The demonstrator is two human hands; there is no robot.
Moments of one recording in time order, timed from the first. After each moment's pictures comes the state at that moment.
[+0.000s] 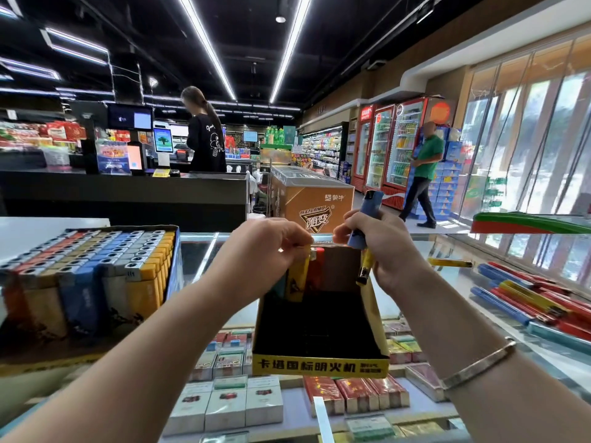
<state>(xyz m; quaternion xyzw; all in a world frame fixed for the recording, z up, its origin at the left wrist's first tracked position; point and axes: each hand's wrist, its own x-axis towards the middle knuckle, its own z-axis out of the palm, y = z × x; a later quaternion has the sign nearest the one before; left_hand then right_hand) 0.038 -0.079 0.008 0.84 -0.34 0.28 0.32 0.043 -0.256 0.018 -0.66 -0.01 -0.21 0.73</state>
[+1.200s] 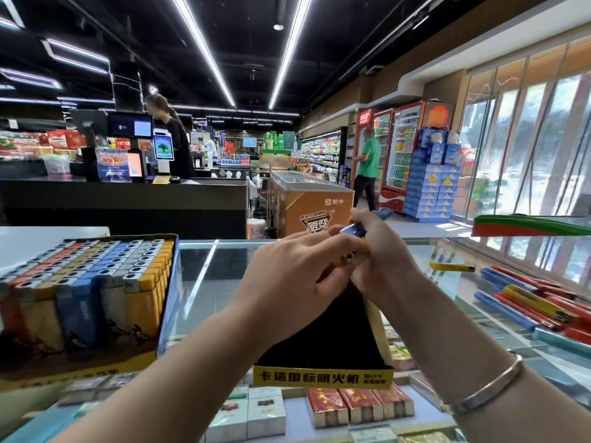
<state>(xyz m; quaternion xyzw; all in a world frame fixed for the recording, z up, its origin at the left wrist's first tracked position) 0.005 -0.105 0.007 0.76 -0.42 0.43 0.23 0.044 -0.237 0.021 -0.46 0.02 -0.11 0.88</state>
